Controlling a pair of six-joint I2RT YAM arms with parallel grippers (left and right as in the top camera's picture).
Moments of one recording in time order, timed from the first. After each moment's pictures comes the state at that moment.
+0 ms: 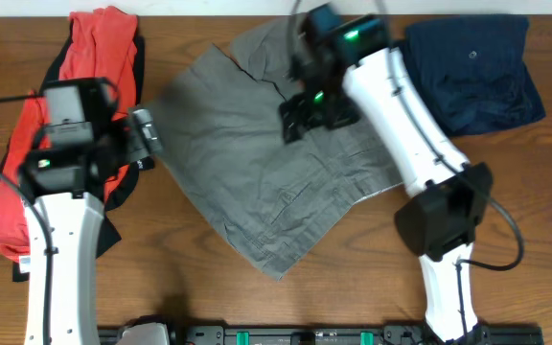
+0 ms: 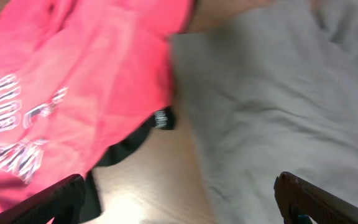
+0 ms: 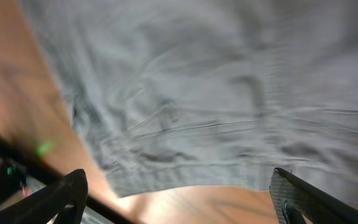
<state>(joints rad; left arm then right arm) 0.16 1.29 1.28 -0.97 -0.05 -0.25 0.53 2.22 2.27 -1.56 -0.27 0.10</state>
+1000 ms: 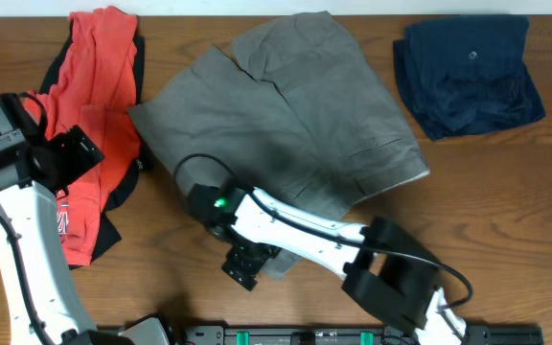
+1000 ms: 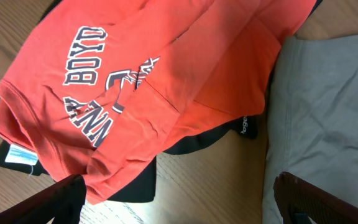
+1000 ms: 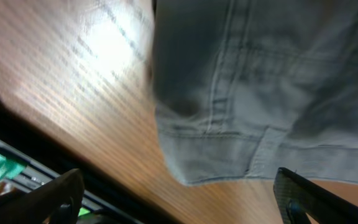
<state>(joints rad) 0.45 1.38 1.28 -1.00 -0.04 -0.25 1.09 2.11 1.63 -1.30 -0.12 0.17</state>
